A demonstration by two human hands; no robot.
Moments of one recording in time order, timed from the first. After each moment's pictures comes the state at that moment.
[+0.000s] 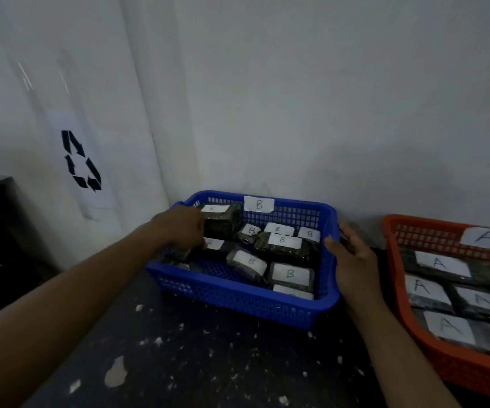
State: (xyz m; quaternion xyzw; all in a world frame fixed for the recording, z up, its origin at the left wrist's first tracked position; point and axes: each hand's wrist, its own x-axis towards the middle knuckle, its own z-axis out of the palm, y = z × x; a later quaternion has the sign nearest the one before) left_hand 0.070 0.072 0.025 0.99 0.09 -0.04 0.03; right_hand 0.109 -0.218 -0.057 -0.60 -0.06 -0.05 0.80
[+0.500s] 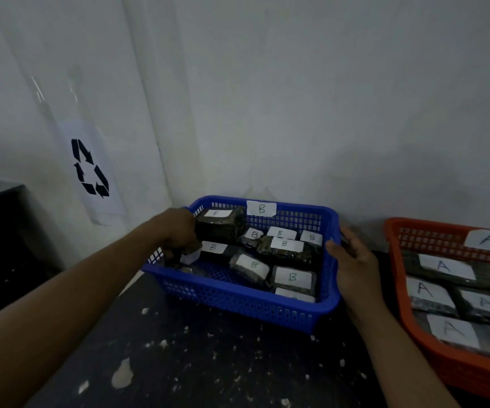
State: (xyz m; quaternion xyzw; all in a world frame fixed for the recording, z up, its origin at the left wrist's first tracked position) left_hand 0.078 0.093 0.024 0.98 0.19 -0.05 0.07; right_hand 0.108 -0.219 -0.056 -0.59 -0.05 -0.04 0.81
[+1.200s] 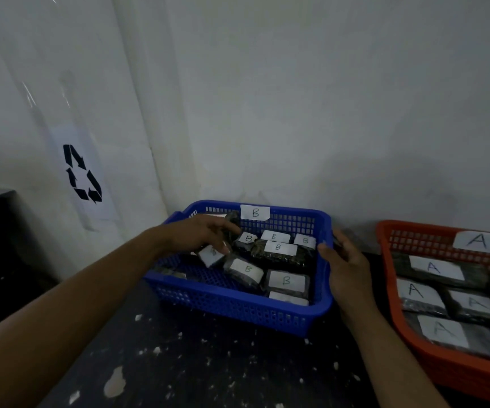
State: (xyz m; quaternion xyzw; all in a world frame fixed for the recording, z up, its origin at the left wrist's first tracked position) left_hand 0.072 0.052 0.030 0.89 0.02 -0.12 0.44; right_hand 0.106 -0.218 -0.054 -0.59 -0.05 -0.03 0.80
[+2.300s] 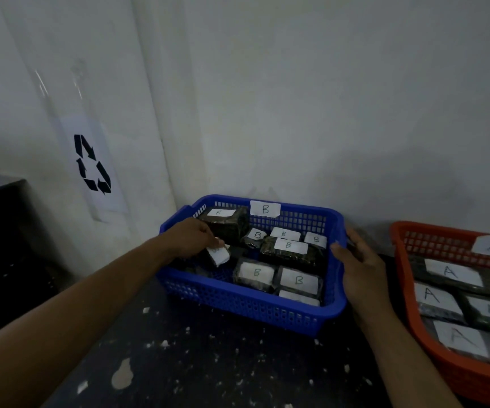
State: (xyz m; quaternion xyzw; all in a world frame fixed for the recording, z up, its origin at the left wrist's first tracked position) left_hand 0.072 0.078 -0.004 0.92 0.17 0.00 0.36; right_hand 0.113 -0.220 -0.060 -0.61 -0.05 -0.03 0.79
